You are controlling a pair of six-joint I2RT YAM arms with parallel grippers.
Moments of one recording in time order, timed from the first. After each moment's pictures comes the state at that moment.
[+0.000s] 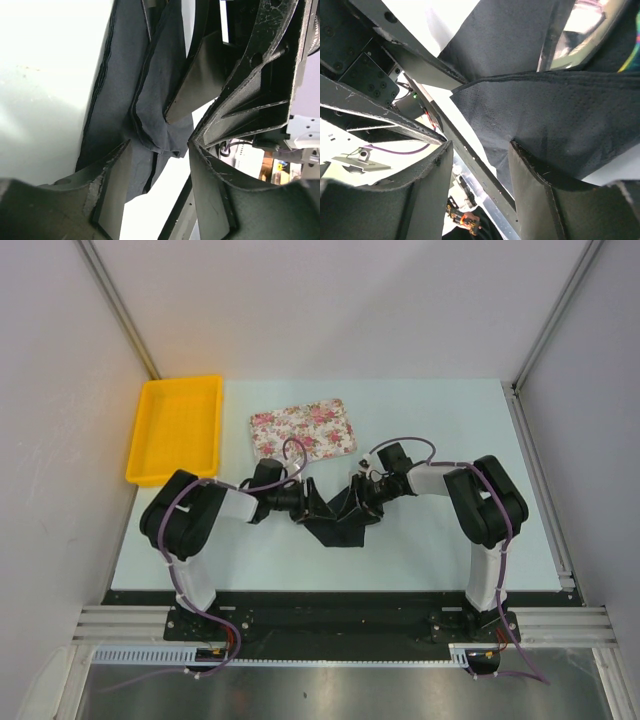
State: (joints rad) left arm -0.43 1.83 0.70 0.44 0.82 -0.76; right arm 0.46 1.96 1.06 -0.20 -0.88 0.66
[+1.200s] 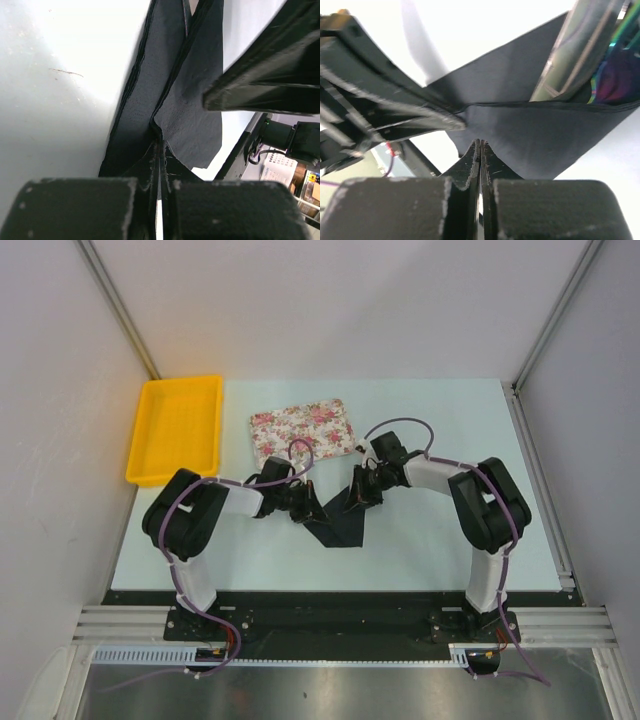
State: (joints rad) left arm -0.46 1.84 0.78 0.21 0.68 -0.63; right arm 0.49 1.92 1.16 -0.30 -0.63 0.52
